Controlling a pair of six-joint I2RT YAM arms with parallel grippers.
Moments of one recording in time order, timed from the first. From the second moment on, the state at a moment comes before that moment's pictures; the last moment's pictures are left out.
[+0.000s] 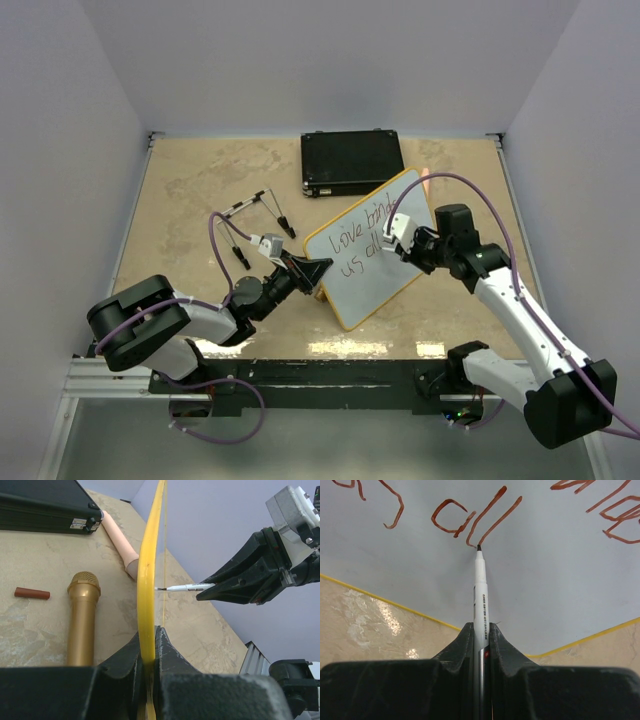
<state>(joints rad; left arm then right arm) -0.94 1.47 0.25 1.35 -0.16 -0.62 0.31 1.02 0.83 -0.62 -0.34 -0.76</state>
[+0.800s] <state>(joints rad) -0.94 1.47 0.25 1.35 -0.16 -0.62 0.31 1.01 0.83 -0.66 -0.31 -0.76</state>
